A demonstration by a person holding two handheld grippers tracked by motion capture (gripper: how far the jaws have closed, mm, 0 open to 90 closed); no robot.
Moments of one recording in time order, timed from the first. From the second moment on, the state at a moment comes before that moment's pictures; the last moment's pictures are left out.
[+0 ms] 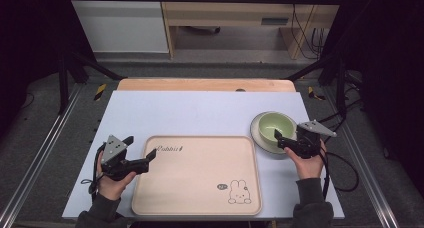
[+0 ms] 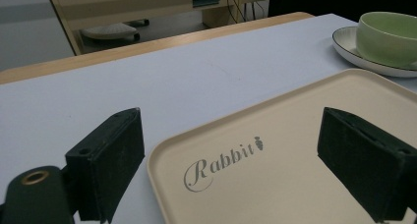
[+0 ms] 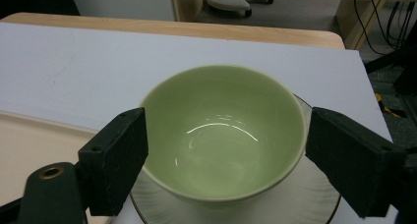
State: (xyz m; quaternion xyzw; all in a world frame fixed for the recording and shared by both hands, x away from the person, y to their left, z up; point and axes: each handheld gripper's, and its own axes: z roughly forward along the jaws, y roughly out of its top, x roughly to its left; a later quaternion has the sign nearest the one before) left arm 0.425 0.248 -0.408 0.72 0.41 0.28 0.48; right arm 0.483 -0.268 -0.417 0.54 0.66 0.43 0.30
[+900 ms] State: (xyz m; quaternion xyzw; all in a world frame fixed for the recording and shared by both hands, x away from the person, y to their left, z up) left arm 0.426 0.244 -0.411 0.73 0.41 0.27 0.48; right arm 0.515 -0.285 -0.427 0.58 0.66 0.38 0.28
